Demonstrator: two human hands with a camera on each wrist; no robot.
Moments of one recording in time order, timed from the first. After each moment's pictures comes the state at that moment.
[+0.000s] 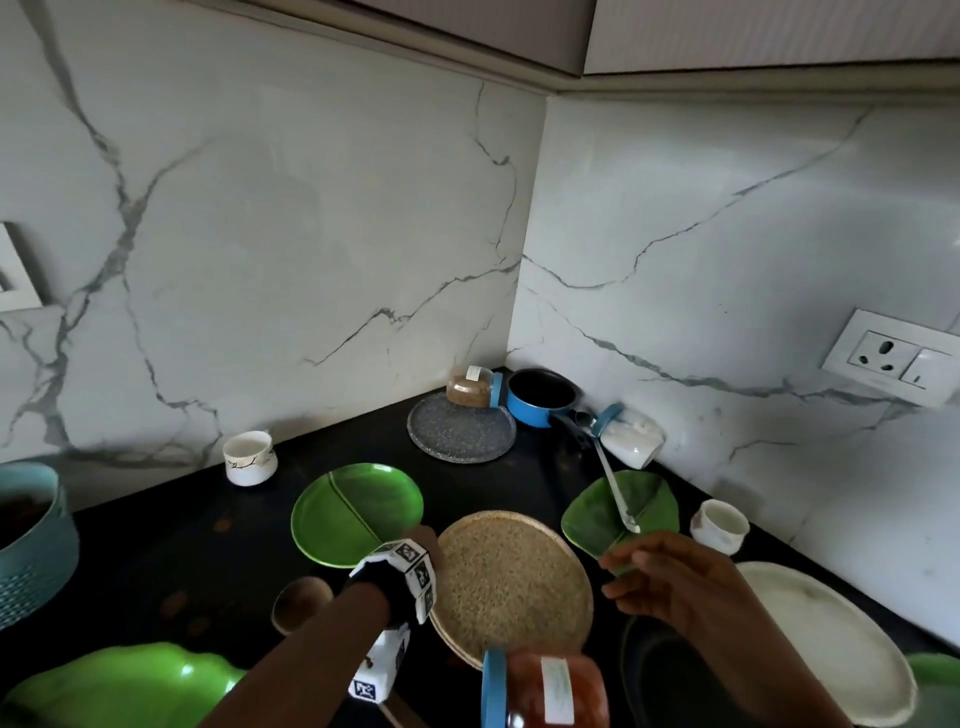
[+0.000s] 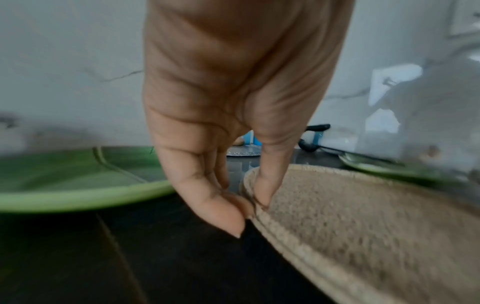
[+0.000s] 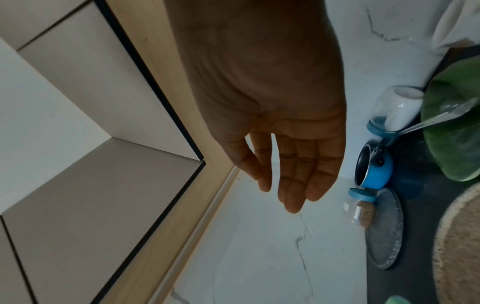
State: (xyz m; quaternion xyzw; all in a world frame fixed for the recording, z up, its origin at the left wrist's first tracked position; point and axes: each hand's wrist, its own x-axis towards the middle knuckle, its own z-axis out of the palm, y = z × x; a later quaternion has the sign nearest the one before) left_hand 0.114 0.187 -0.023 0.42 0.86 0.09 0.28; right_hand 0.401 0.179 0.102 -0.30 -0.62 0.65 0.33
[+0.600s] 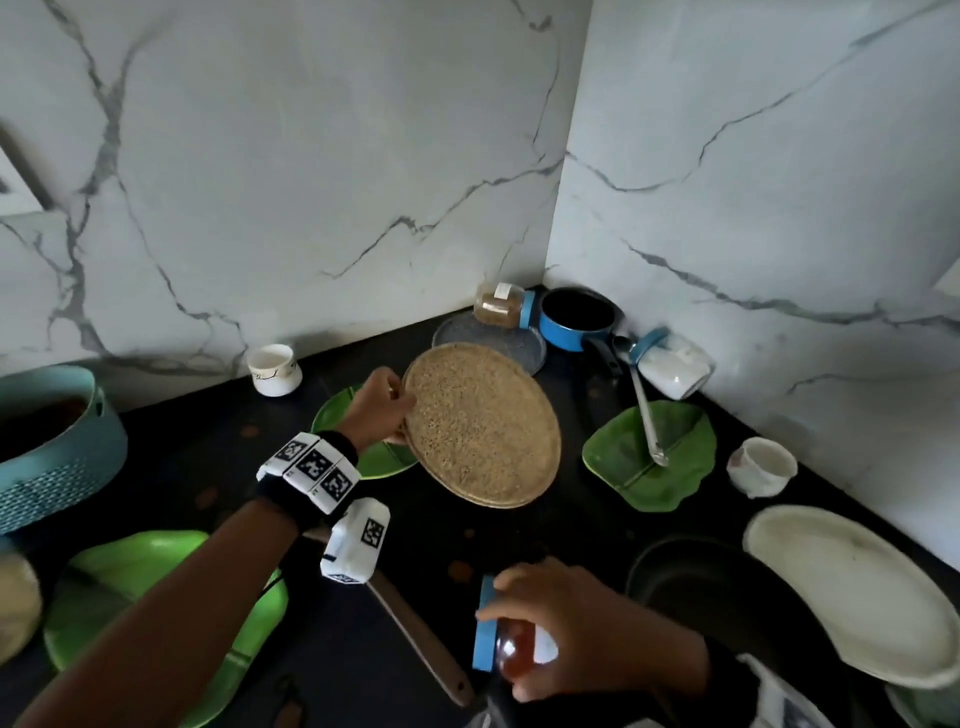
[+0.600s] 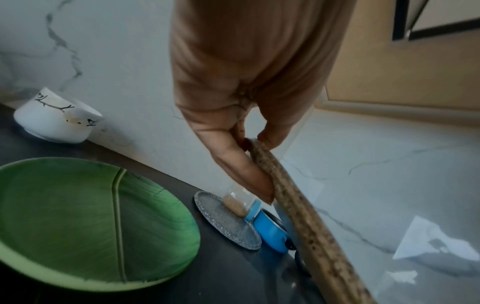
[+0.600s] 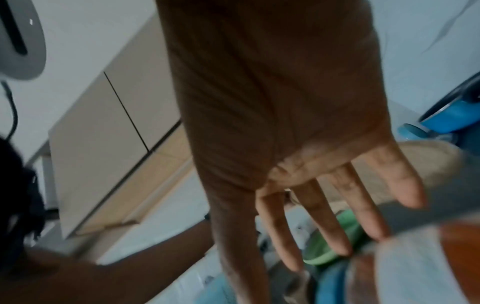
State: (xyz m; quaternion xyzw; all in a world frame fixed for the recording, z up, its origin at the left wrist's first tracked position) left_hand 0.077 0.166 0.043 0.32 0.79 0.45 0.25; right_hand 0.362 0.168 0.057 -0.12 -0.94 0.26 -0.17
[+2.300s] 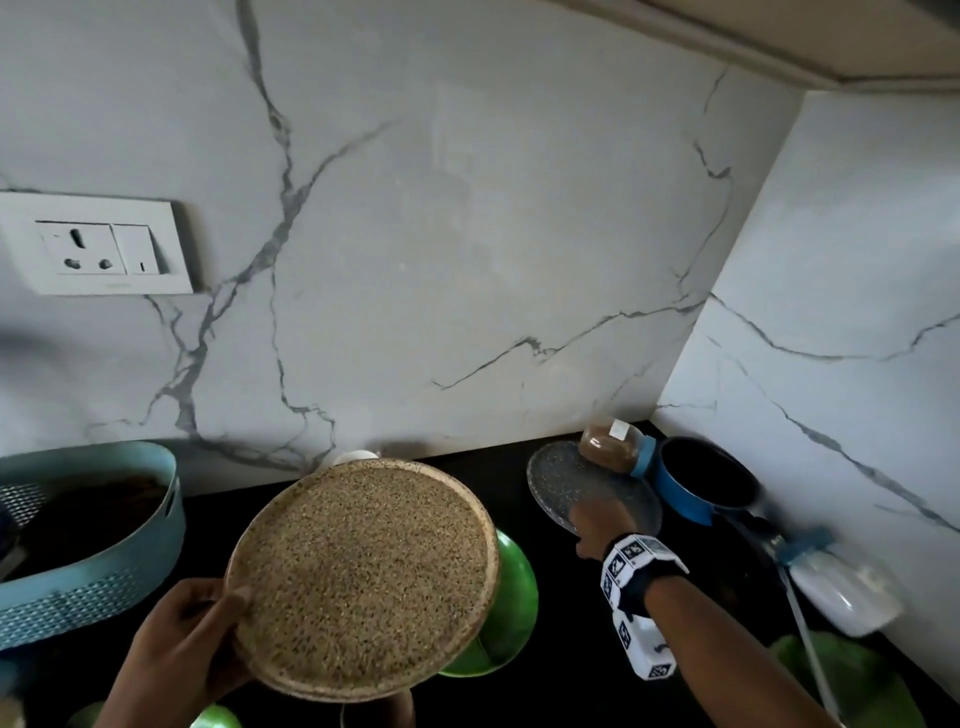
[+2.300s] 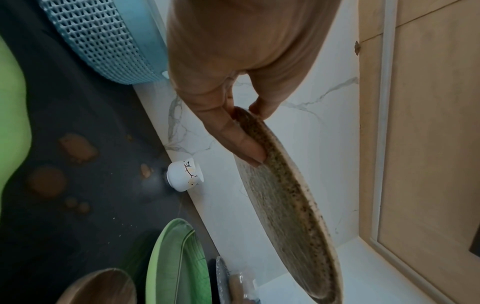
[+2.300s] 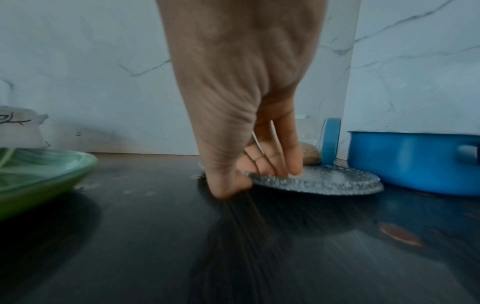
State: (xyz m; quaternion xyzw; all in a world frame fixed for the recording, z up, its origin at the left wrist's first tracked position) left_hand -0.028 0.002 0.024 -0.03 0.64 0.74 0.20; right_hand 0.079 0.406 -0.012 -0.24 -0.94 -0.14 -0.19
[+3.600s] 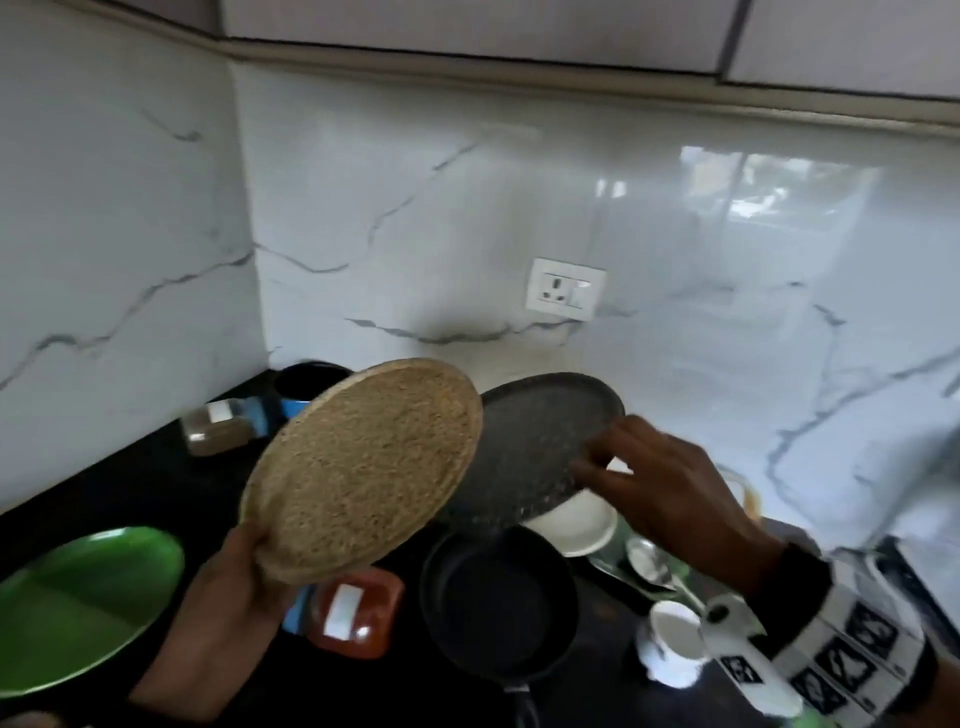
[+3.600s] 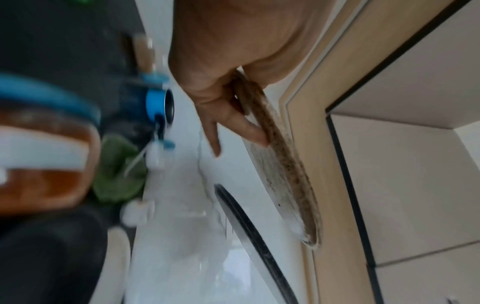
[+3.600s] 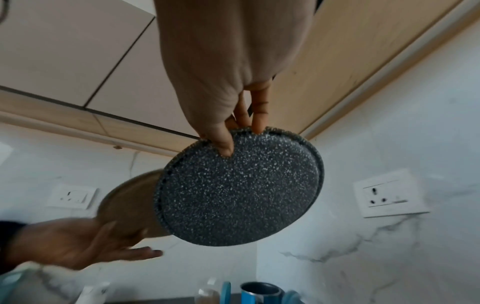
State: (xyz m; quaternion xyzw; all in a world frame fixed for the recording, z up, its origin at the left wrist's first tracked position) left_hand 0.227 0.123 0.081 0.12 0.41 0.69 0.59; right_hand 0.549 0.139 0.179 -0.32 -0.85 -0.32 0.26
